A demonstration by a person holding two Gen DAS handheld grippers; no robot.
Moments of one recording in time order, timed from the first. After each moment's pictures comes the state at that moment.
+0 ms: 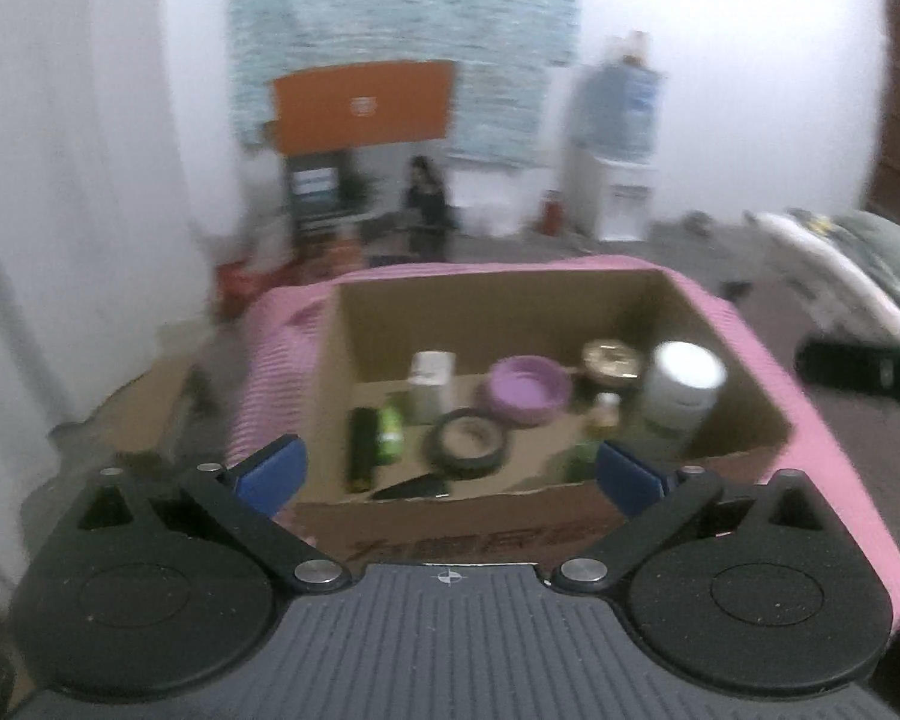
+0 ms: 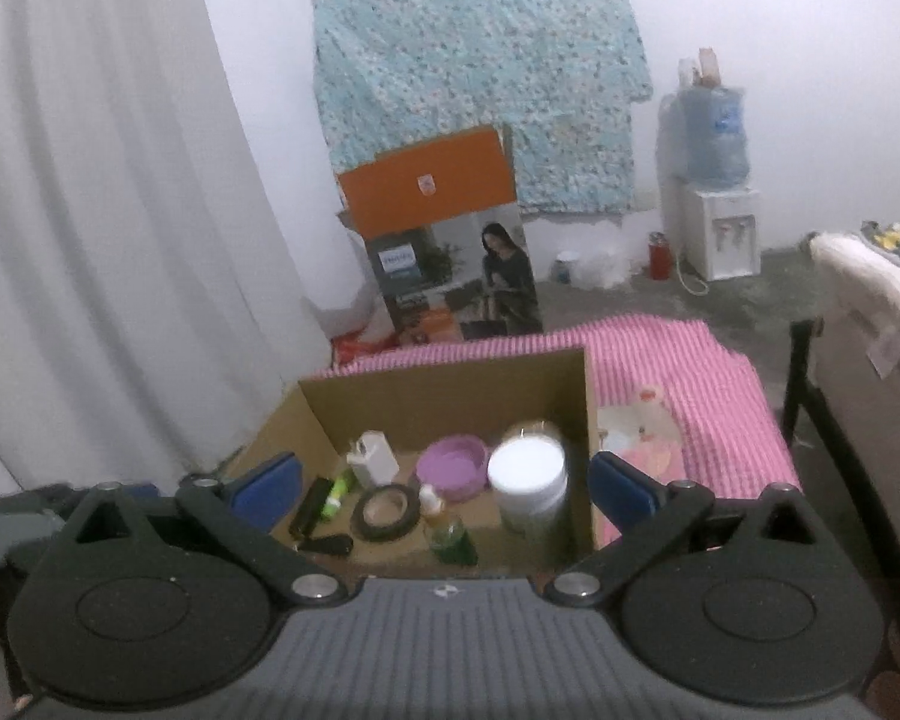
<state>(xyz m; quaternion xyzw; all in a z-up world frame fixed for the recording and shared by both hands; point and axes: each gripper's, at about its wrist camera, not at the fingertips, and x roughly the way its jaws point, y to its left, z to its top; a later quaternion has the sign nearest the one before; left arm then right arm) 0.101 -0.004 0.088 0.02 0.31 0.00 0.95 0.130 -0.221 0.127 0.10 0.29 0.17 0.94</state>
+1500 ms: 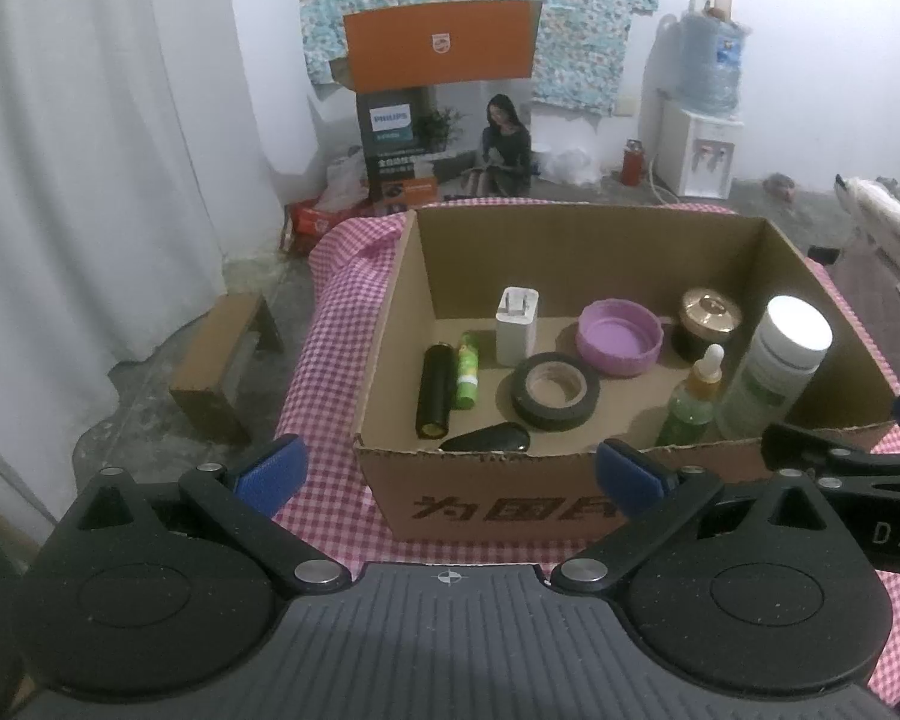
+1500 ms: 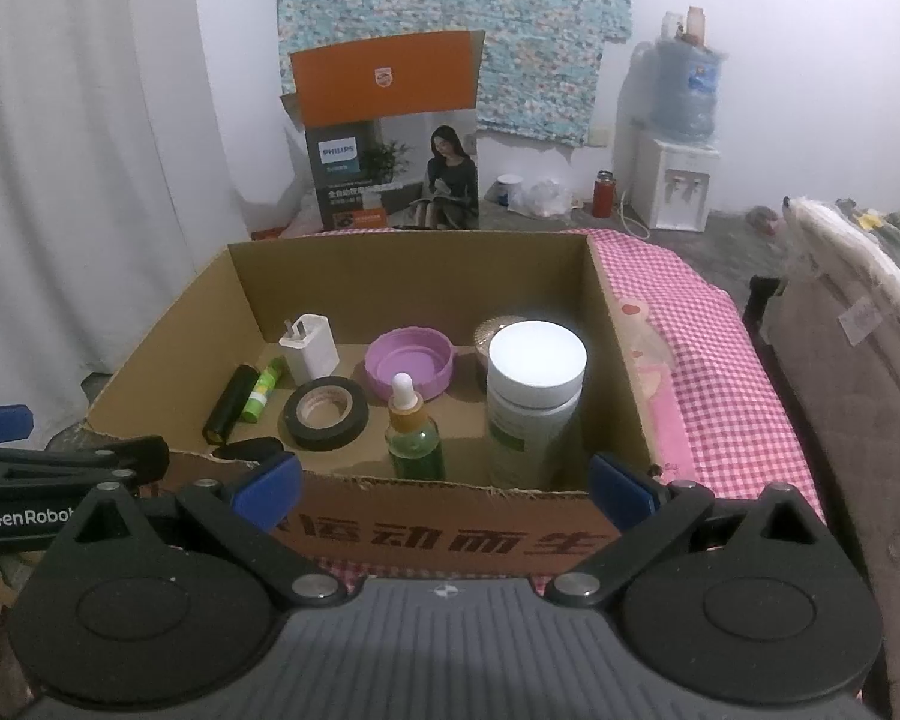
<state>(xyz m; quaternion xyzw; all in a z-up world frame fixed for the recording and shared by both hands) 0.120 0.015 0.060 0.02 0.37 0.07 0.93 0.154 -0.163 0.076 0.01 0.36 0.10 0.93</state>
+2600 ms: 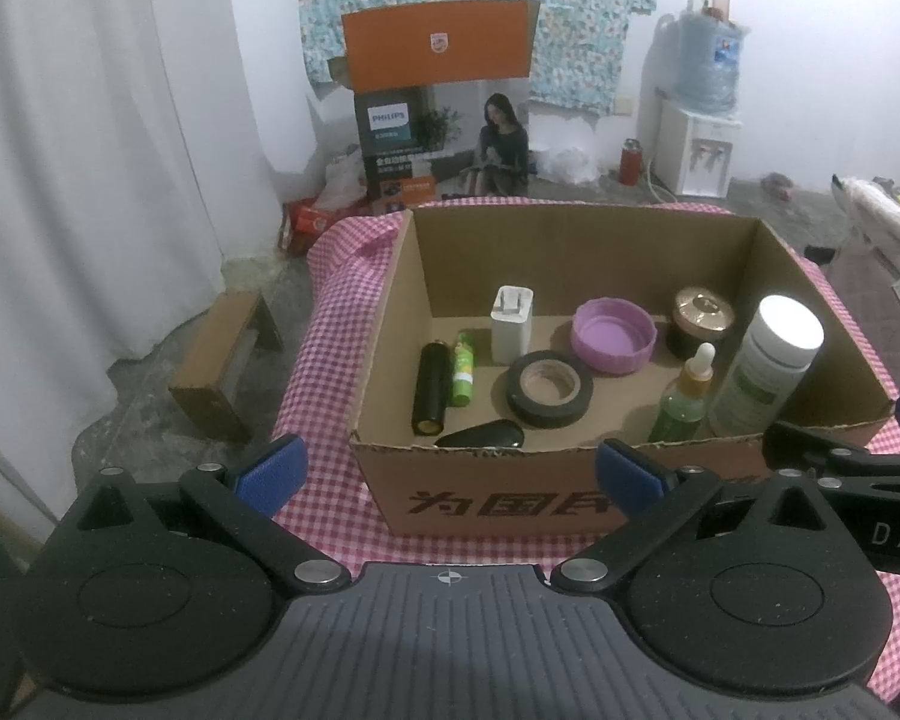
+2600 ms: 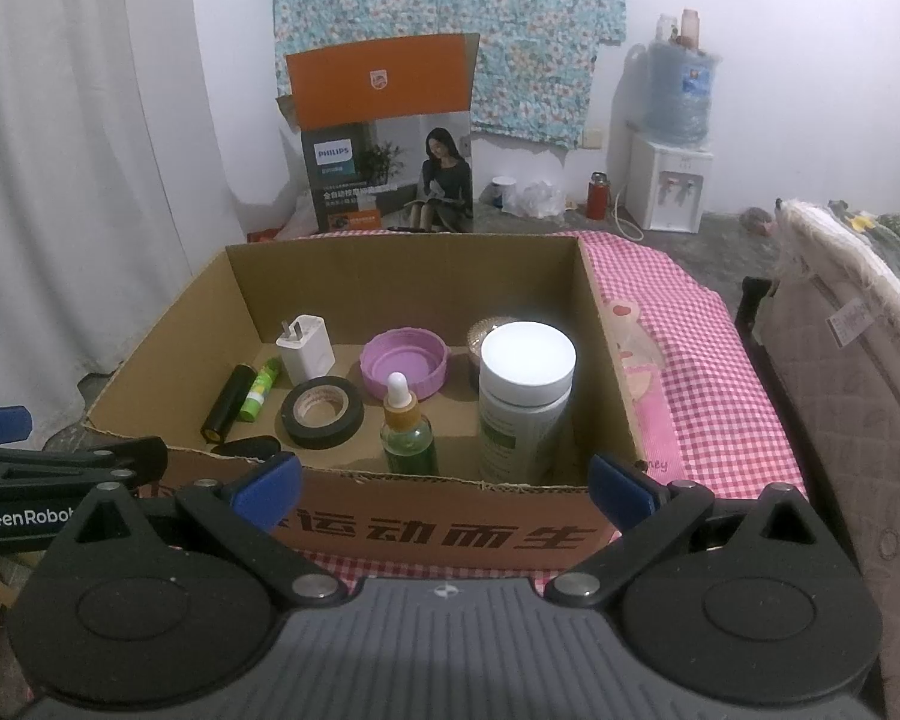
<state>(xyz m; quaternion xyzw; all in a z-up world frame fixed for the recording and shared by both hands) 0.116 0.016 0.064 0.02 0.37 0.07 0.93 0.147 -0.169 0.080 0.01 0.35 0.09 0.93</state>
